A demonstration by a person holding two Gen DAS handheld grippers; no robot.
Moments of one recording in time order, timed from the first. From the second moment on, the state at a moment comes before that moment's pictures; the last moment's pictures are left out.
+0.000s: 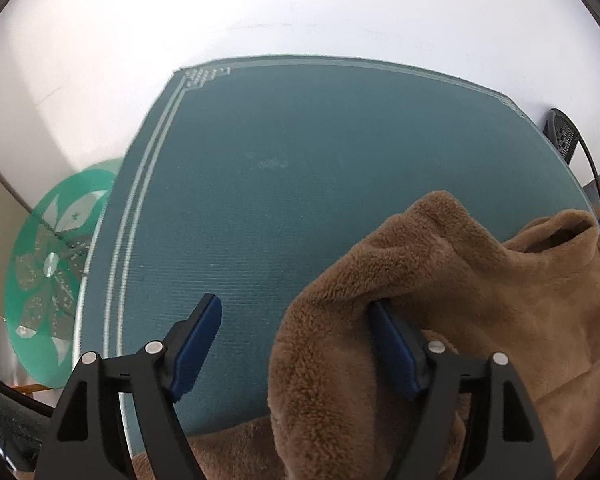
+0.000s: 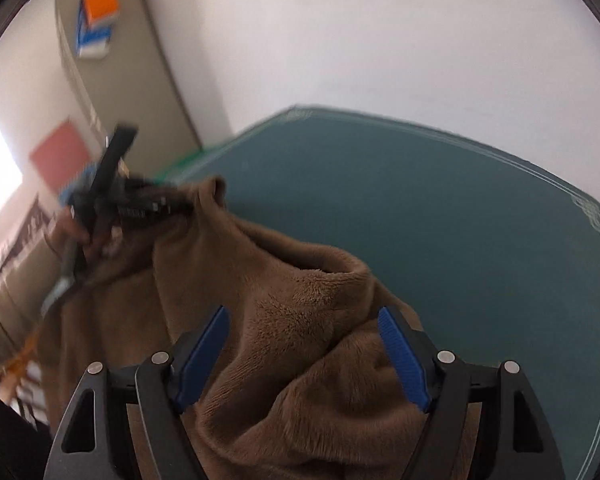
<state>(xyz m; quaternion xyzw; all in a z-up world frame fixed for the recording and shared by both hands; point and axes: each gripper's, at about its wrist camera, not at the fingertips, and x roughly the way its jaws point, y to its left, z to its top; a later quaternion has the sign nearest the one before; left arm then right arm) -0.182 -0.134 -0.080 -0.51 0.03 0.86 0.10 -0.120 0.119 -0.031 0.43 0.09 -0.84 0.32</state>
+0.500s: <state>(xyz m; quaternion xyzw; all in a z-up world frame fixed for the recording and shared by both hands) -0.189 -0.111 -0.043 -0.45 -0.02 0.88 0.12 -0.125 0.136 0.008 0.34 0.14 -0.91 0.21</state>
